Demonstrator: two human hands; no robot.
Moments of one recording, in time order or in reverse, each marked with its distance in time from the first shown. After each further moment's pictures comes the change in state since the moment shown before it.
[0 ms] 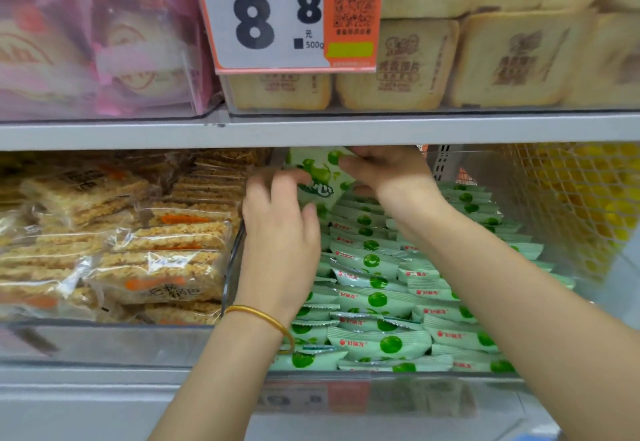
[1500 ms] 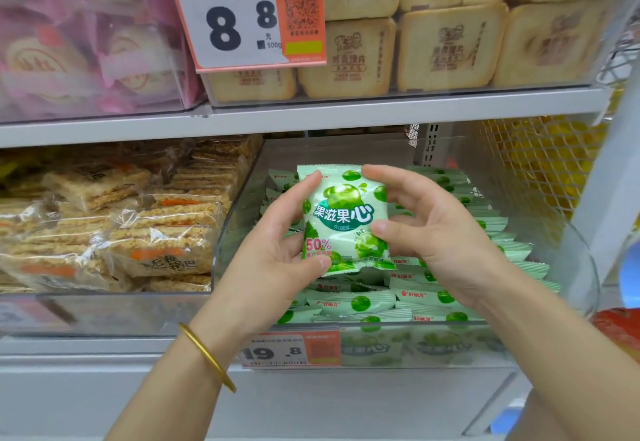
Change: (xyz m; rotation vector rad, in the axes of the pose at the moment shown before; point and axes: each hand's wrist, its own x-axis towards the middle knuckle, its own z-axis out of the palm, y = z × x) left_hand -0.048 0.034 -0.037 -0.891 -0.501 -0.200; right_hand -0.094 0.019 -0.068 0.205 -0.306 -0.089
